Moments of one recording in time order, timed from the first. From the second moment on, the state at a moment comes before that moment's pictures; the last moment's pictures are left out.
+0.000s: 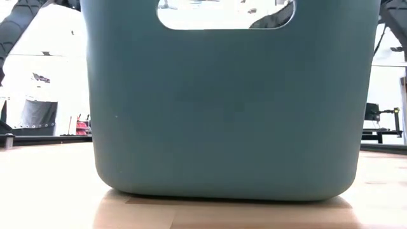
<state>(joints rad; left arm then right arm) 0.82 1.89 1.01 0.12 0.28 -0.77 -0.52 1.93 1.52 -0.61 -0.17 0.02</state>
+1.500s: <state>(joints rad) -0.03 1.75 1.64 -0.76 0.39 -0.08 -0.48 1.28 1.51 -0.99 0.18 0.05</state>
